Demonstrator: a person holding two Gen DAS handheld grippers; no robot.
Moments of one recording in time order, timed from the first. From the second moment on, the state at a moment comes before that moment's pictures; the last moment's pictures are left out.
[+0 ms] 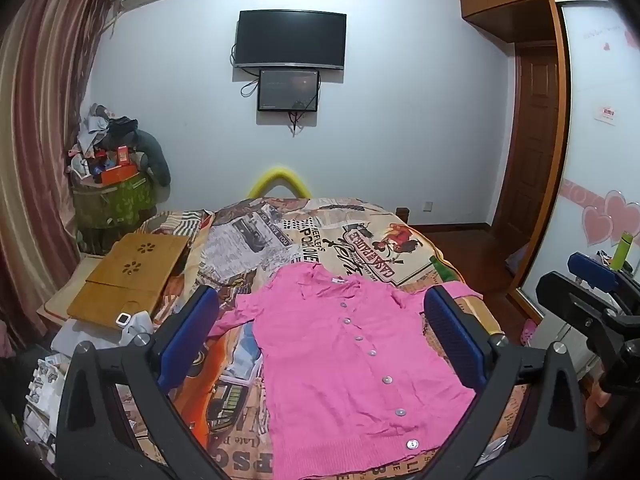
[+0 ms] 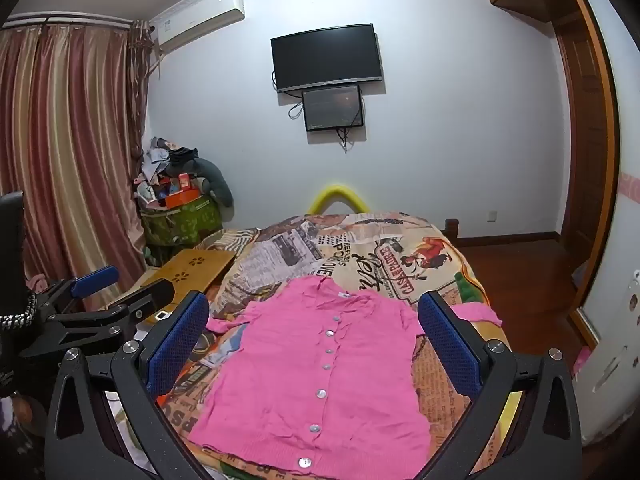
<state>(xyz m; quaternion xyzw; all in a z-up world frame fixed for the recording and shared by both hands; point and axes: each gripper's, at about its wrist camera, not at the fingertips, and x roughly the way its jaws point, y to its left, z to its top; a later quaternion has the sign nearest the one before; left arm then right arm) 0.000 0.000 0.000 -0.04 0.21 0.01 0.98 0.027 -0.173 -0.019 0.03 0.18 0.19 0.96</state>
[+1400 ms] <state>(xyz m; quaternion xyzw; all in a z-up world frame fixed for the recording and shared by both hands) 0.004 0.000 0.002 -0.03 0.20 0.01 0.98 0.029 -0.178 -0.019 0.03 0.19 0.19 0.96</state>
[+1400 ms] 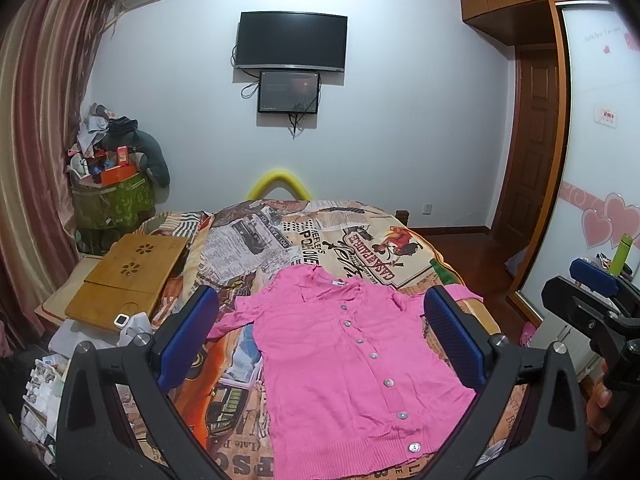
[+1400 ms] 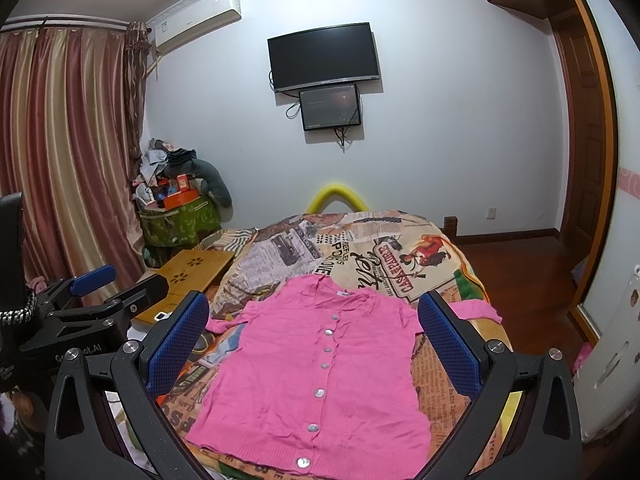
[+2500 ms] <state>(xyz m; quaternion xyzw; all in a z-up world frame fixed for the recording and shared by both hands) 0.003 0.007 -0.001 -0.03 0.20 0.01 0.98 0.028 -0.178 -0.021 0.03 0.19 0.20 0.96</state>
